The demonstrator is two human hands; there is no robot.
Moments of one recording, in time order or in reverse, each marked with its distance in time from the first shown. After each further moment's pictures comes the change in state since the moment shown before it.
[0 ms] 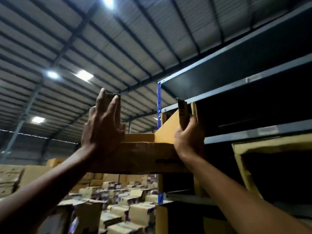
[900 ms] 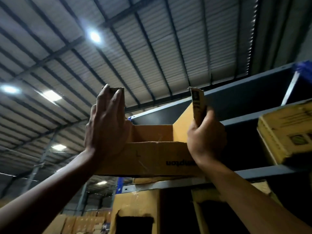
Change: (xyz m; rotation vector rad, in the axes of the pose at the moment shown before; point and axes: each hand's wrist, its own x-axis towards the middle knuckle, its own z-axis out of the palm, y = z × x) left_hand 0.092 0.115 0.003 -0.371 0.401 0.105; right_hand 0.108 -0.049 -0.135 -0.179 0.392 -0.412
